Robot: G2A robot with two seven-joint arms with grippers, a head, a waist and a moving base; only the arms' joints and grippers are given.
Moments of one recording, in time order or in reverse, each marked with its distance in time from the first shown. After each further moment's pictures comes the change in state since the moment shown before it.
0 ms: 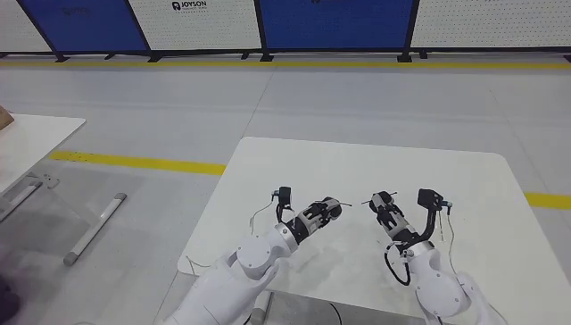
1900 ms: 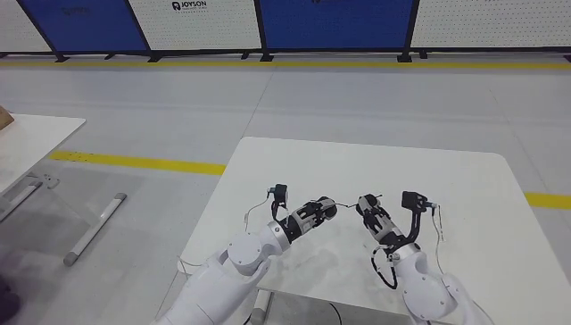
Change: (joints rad) left arm 0.014 0.014 -0.044 -0.006 0.006 -0.017 -0.067; right arm 0.003 -0.025 -0.059 -0.006 -0.056 0.007 -0.006
